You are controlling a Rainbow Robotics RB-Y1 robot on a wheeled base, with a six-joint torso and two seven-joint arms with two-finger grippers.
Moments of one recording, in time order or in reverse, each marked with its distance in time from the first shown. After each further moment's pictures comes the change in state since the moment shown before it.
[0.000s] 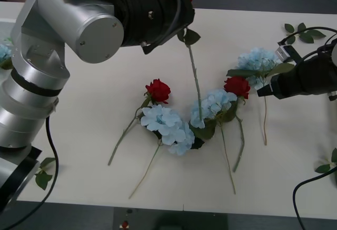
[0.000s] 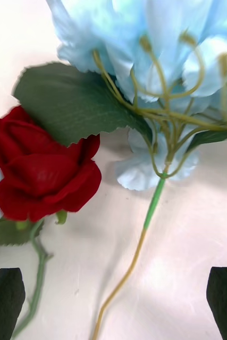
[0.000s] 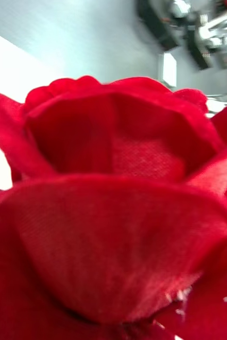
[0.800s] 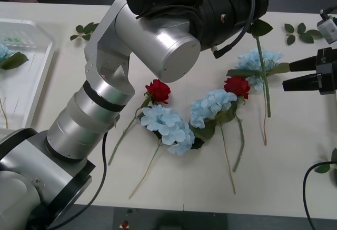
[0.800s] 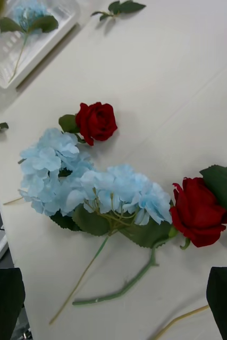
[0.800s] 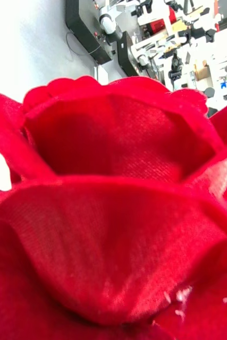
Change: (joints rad) right arm 0.000 -0.039 -0.318 -0.113 -0.587 0.360 0.378; left arm -0.038 -0.277 -0.098 0.115 -0.220 -0.233 0.033
